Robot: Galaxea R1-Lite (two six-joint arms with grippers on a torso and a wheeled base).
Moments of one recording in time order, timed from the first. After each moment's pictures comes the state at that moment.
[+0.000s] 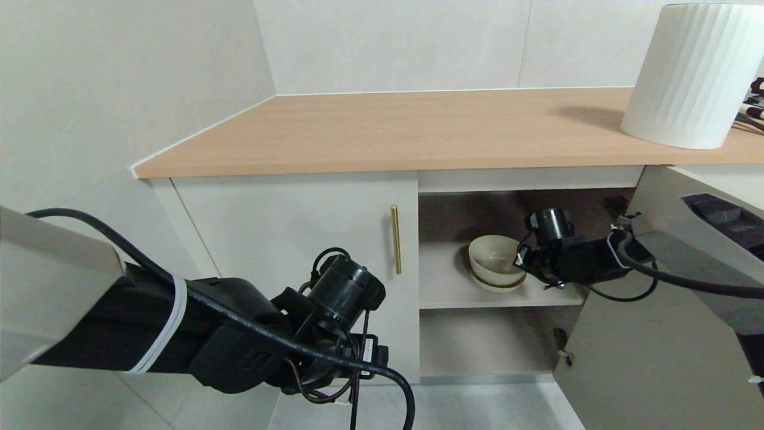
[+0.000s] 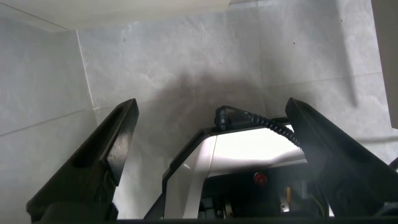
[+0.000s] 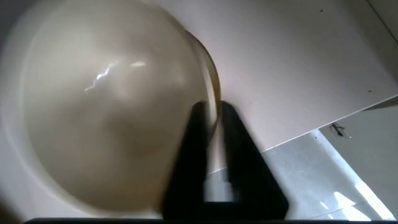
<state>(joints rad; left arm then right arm) -0.71 1.93 -0.98 0.10 0.27 -0.55 0.25 2.40 -1.52 -0.21 -0.31 0.66</state>
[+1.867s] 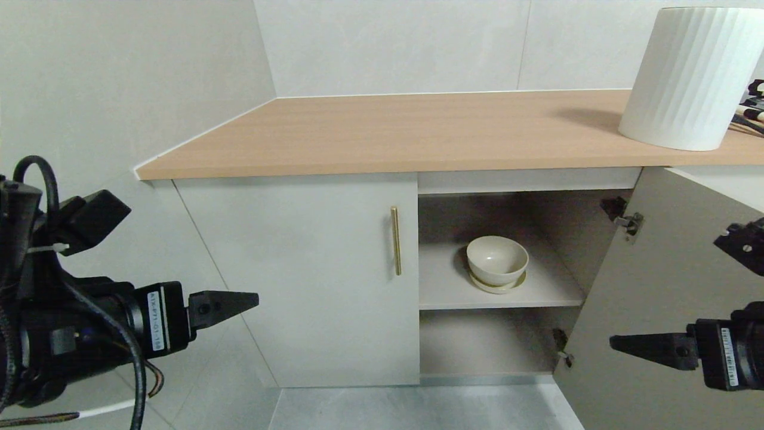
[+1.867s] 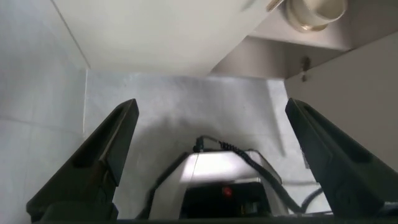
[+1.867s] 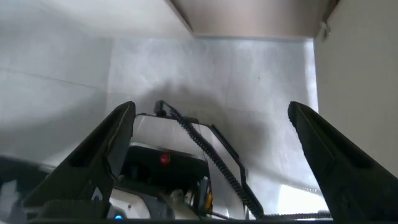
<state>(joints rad) -0.48 1.20 -0.87 0.29 0.17 -0.51 0.48 1.17 -0.77 0.29 -0.06 0.40</state>
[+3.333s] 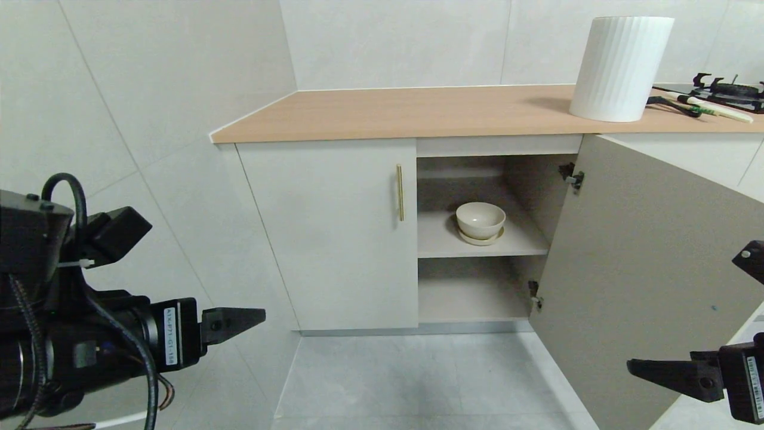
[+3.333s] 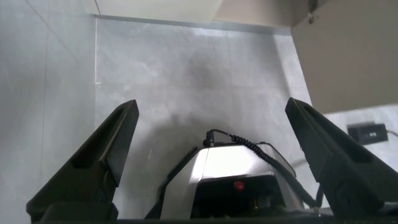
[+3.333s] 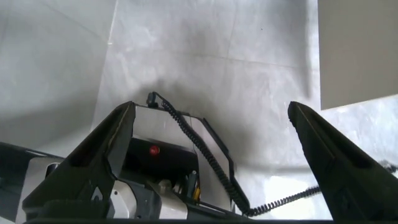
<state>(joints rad) -0.49 1.23 -0.84 0.28 0.17 -0.49 0.50 1.12 -0.74 0.32 -0.07 0.34</state>
